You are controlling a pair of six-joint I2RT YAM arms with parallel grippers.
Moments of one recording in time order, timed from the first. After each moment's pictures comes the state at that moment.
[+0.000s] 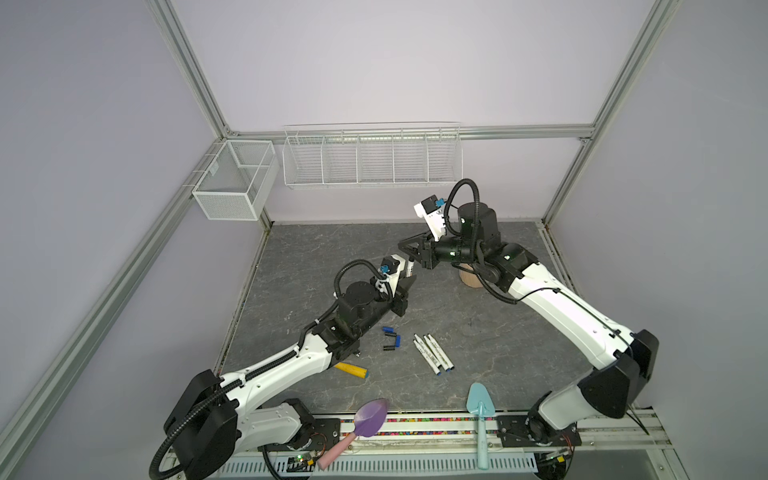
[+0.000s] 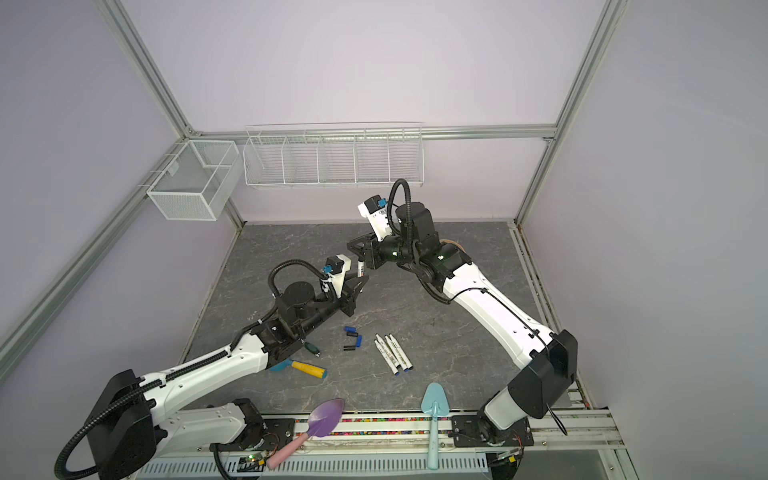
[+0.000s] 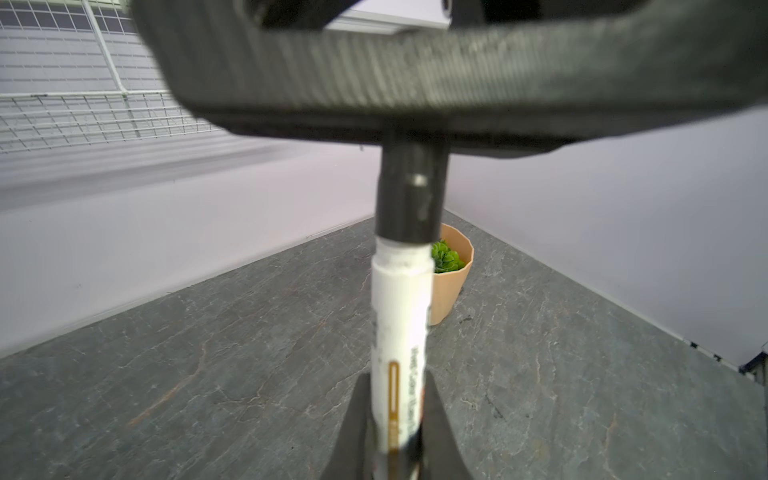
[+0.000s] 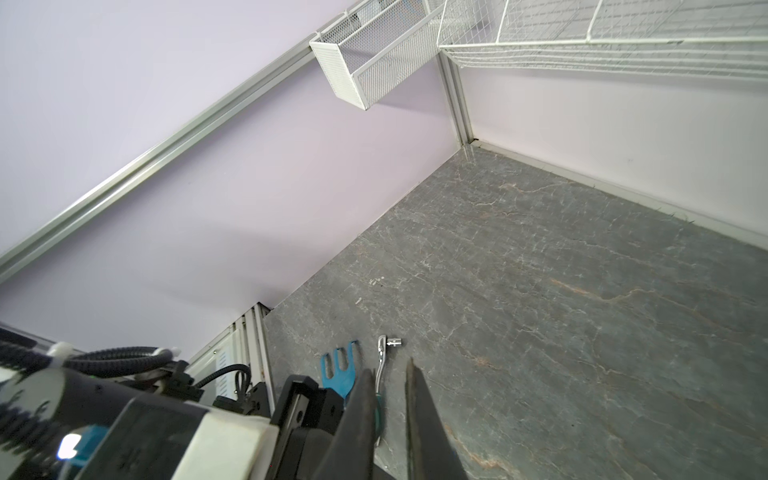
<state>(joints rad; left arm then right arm) -0.84 1.21 0.77 0.35 -0.05 -0.03 0.67 1.55 1.58 -0.40 -0.49 0.25</state>
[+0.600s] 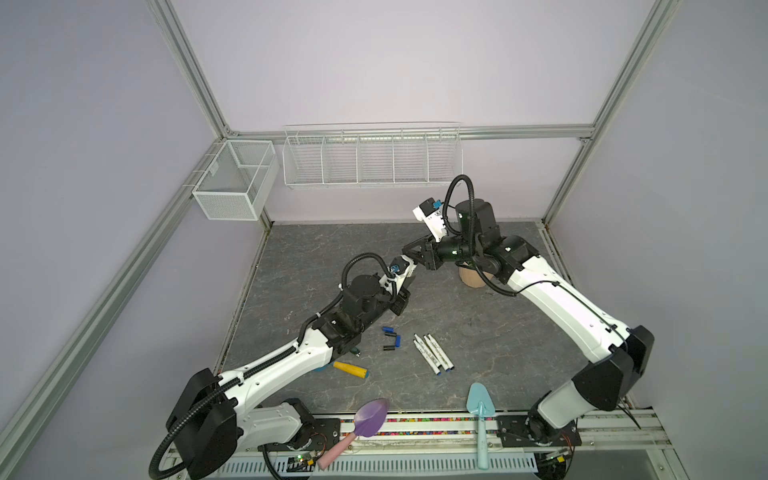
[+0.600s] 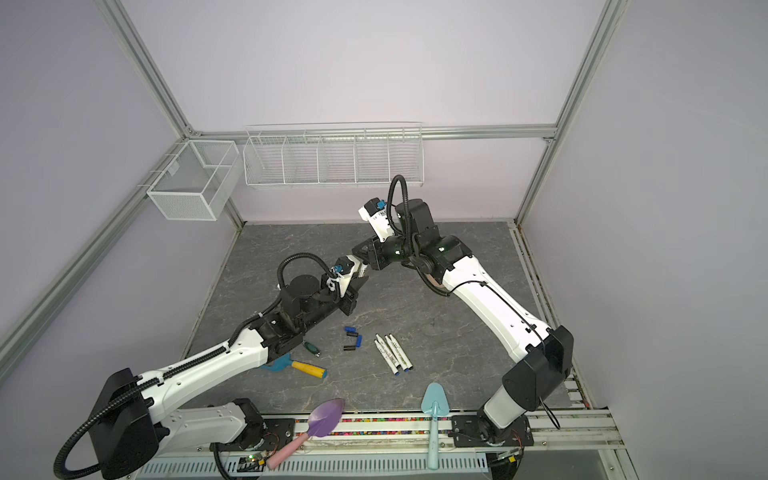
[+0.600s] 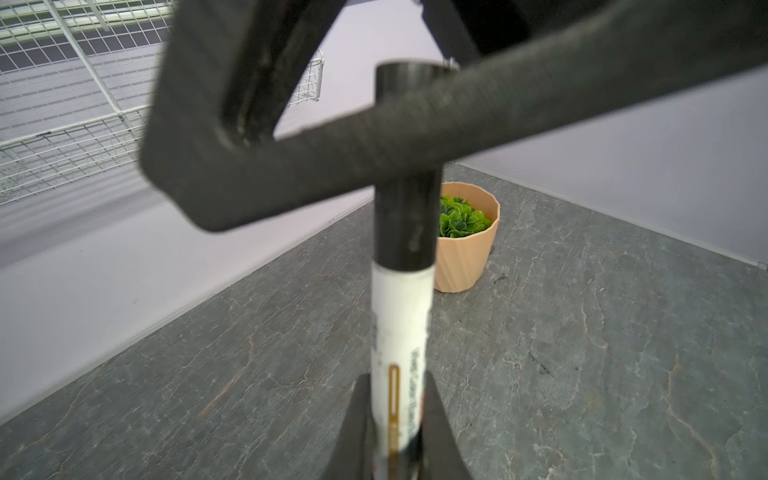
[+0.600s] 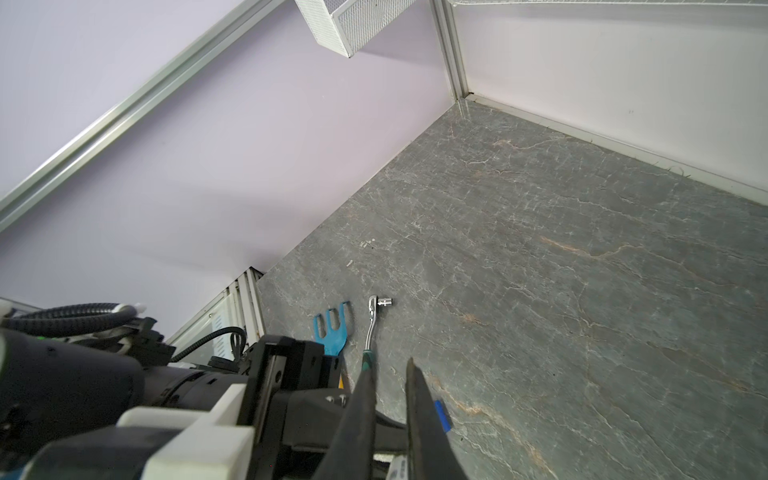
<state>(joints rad) -0.83 1.21 0.79 0.25 -0.05 0.10 0.64 1.60 1.65 -0.58 -0.55 0.20</state>
